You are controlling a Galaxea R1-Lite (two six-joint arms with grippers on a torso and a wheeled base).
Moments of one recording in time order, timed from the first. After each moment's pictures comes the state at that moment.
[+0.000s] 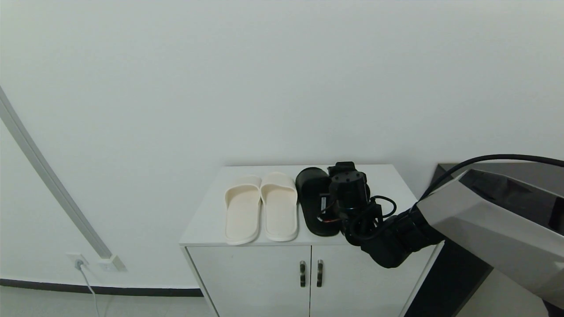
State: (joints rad) left arm 0.00 0.00 0.00 0.00 0.00 -0.01; right arm 0.69 2.30 -1.29 -0.75 -0.56 0.21
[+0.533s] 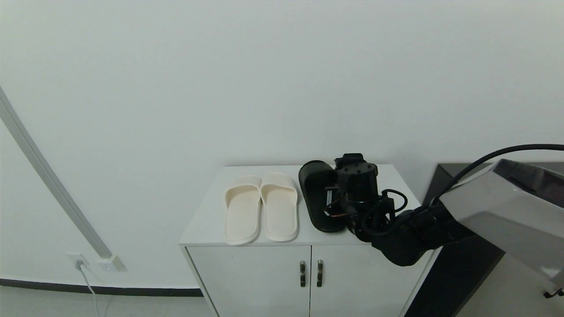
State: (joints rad) left arm 0.00 0.00 0.00 0.00 0.00 -0.01; right arm 0.69 2.20 -1.22 -0.75 -0.56 0.20
